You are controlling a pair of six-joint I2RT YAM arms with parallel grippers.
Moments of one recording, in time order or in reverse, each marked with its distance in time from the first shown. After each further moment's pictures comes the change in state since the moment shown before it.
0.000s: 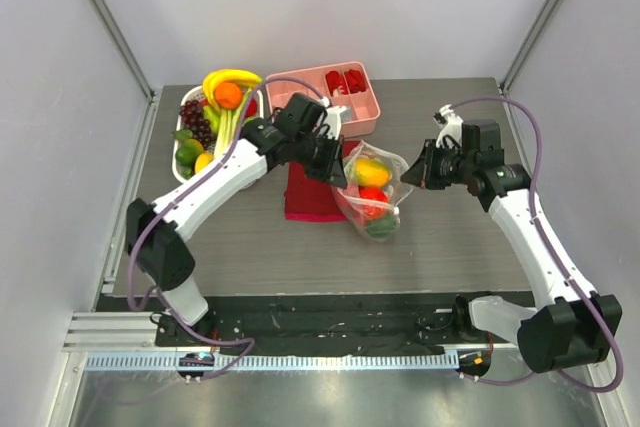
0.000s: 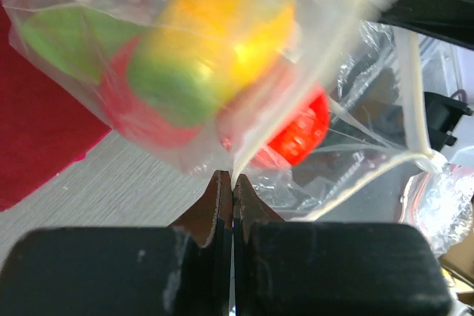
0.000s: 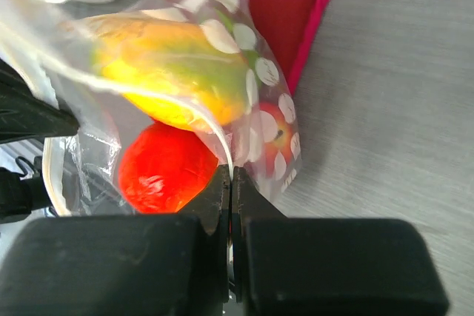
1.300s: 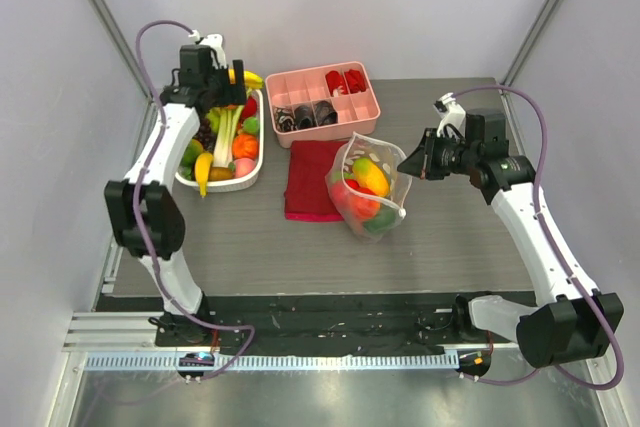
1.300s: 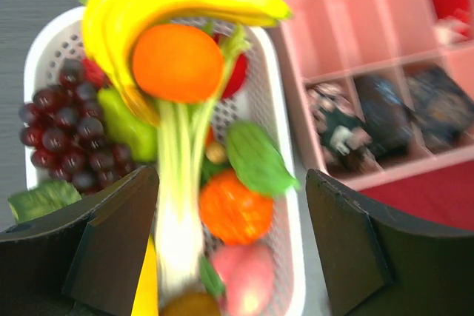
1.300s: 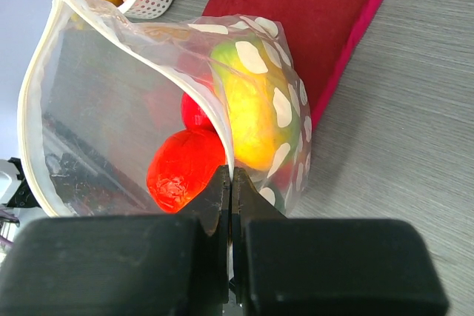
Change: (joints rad) left arm 0.602 0.055 0.070 0.323 -0.388 0.266; right arm 0.000 0.018 0.114 -0.017 -0.073 -0.006
